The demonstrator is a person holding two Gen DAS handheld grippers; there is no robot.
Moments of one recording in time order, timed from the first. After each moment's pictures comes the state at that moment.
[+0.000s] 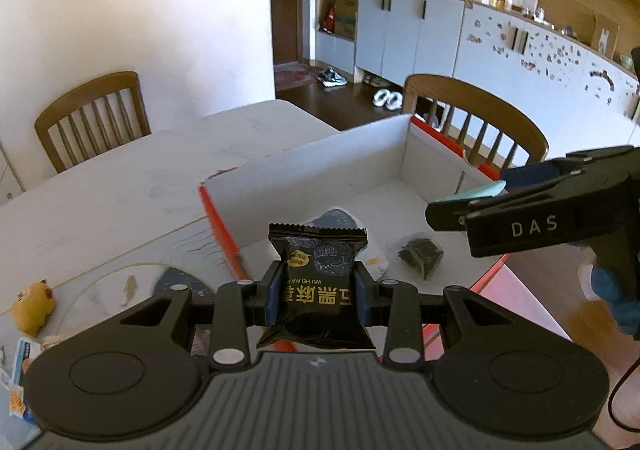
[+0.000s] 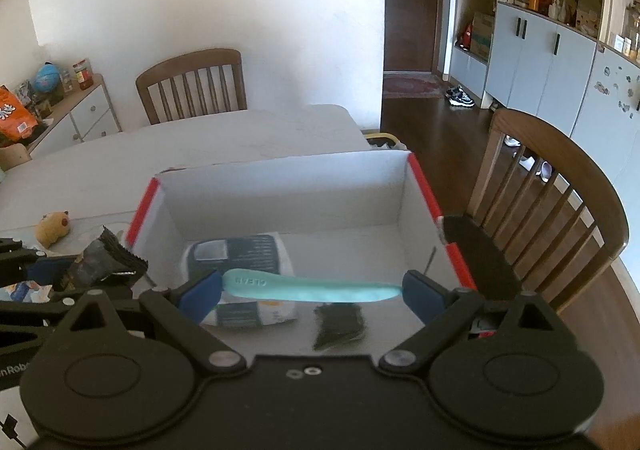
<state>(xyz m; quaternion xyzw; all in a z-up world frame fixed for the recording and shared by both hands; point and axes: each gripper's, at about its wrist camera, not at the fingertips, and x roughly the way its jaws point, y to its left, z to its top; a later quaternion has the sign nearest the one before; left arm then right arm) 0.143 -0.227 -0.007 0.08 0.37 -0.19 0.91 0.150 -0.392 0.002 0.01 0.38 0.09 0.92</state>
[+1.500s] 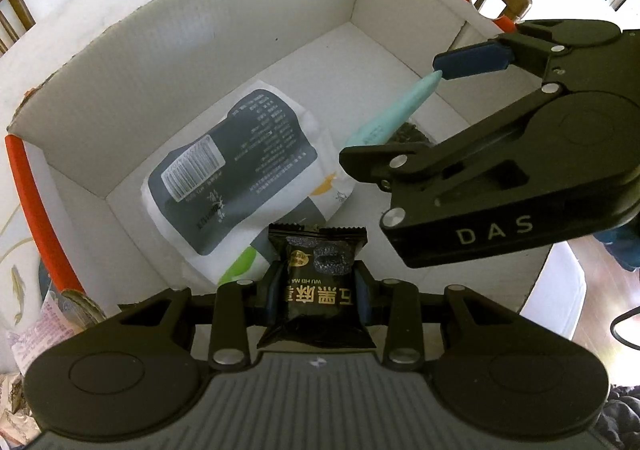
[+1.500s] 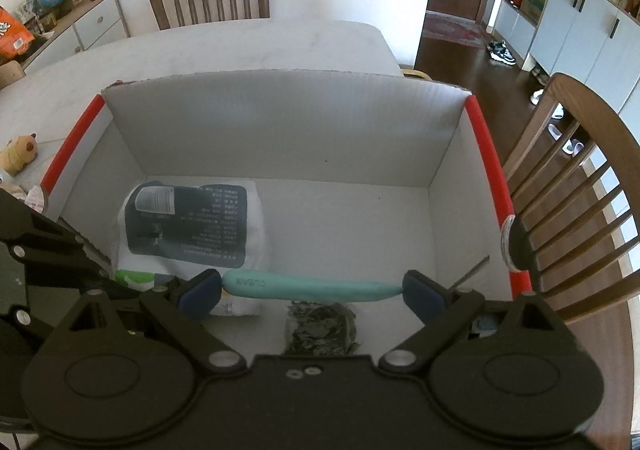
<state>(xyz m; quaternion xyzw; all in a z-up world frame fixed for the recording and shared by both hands) 0.241 -0.279 -0.096 0.14 0.58 -0.27 0.75 0.226 -0.383 -0.064 -0.06 0.49 0.14 0.86</state>
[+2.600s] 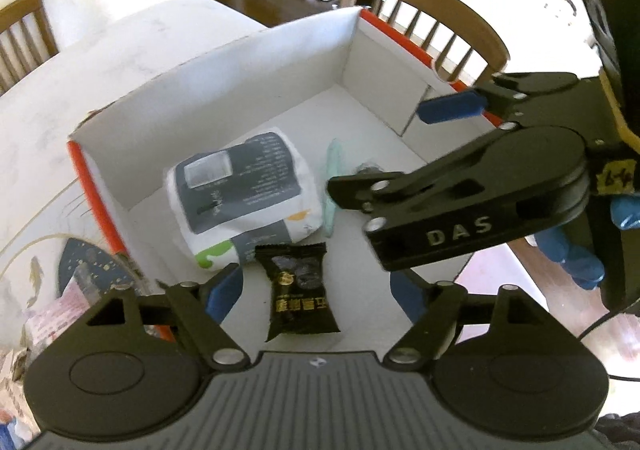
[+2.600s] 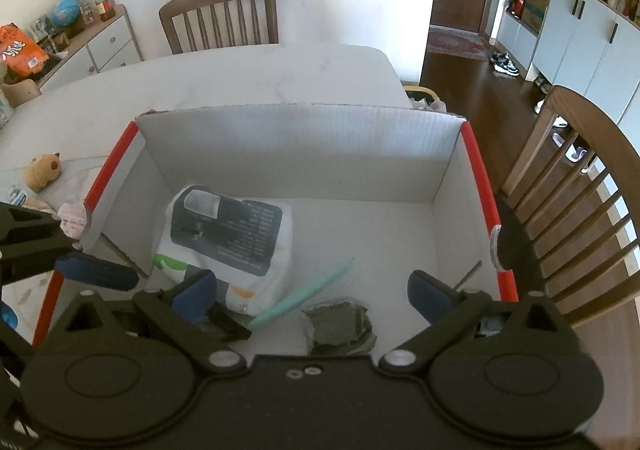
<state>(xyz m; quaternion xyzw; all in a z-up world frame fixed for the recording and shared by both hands) 0.211 -0.267 -0.049 0.09 0.53 -0.27 0.80 0.207 -0.387 -0.034 -0.04 0.46 0.15 0.87</state>
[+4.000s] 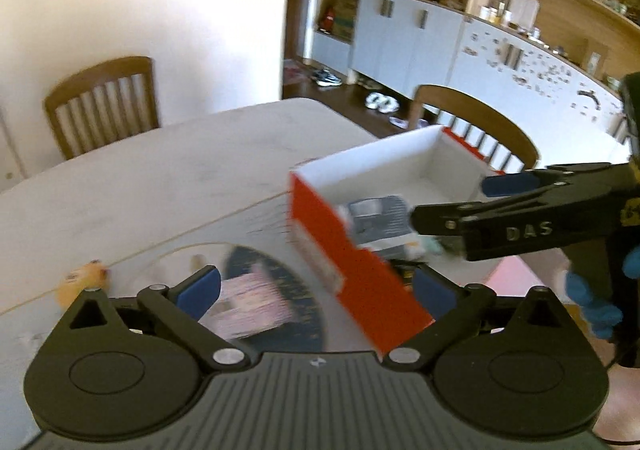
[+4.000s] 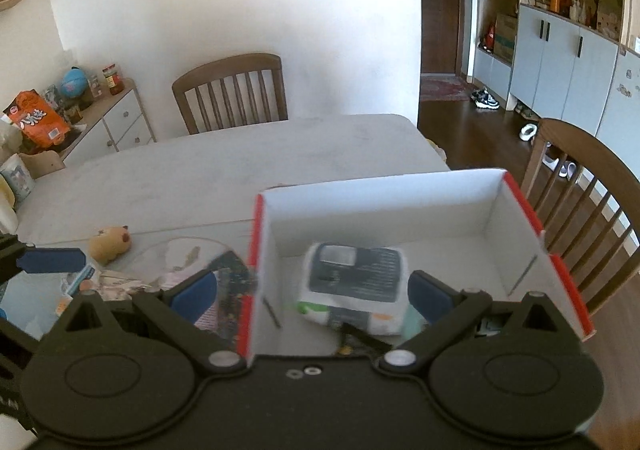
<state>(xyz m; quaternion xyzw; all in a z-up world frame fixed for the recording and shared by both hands) 0.133 -0.100 0.022 0.04 0.37 -0.20 0.90 0.139 -0.281 0.025 0.02 0.38 0.11 0.92</state>
